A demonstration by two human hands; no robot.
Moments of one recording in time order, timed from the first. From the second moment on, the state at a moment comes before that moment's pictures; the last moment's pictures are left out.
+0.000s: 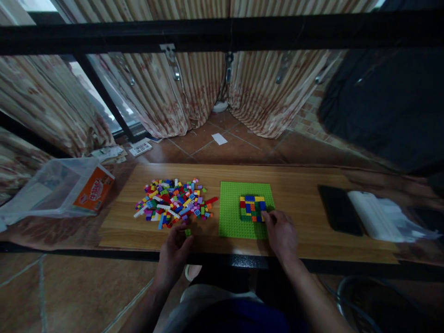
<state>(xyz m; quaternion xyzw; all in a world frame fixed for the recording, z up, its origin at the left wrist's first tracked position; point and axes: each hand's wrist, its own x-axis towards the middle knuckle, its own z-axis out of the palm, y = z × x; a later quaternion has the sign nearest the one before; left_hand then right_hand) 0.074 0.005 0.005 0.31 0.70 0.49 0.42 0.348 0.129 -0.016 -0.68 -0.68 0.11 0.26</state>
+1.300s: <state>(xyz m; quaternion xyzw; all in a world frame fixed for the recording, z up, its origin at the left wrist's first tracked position) 0.164 0.155 0.009 0.62 0.69 0.26 0.26 0.403 0.158 -0.029 -0.63 -0.67 0.11 0.37</state>
